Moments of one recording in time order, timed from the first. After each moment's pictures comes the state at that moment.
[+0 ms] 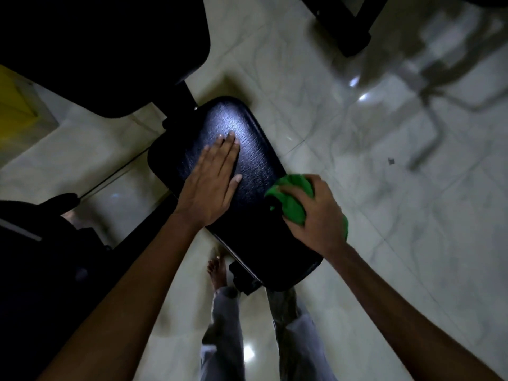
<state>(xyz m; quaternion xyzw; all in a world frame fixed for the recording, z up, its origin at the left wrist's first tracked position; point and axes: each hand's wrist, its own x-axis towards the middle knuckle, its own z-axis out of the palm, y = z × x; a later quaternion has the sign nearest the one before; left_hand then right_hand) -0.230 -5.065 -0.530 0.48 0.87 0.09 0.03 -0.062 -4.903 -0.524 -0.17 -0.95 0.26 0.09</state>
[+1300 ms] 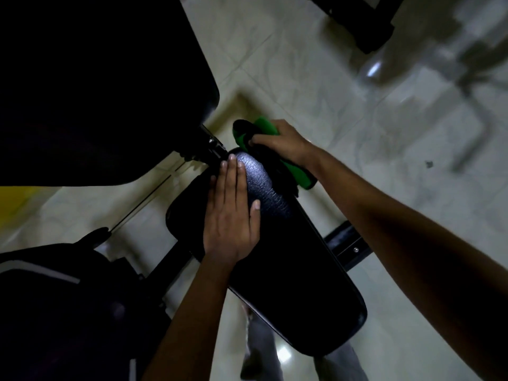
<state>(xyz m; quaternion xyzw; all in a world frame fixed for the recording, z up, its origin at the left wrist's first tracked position) -0.264 -5.026 -0.534 0.37 0.93 0.07 0.02 -0.297 -4.840 -0.521 -0.24 -0.70 0.67 -0.09</state>
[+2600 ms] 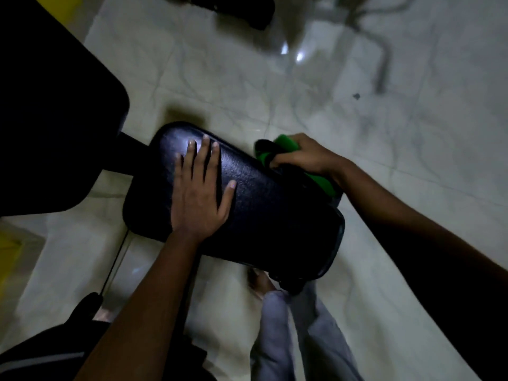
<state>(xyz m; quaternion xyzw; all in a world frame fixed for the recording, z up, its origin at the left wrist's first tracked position) -0.257 -5.045 -0.537 0.60 0.80 0.08 0.00 -0.103 -4.869 -0.516 -0.42 -0.67 0.61 -0.05</state>
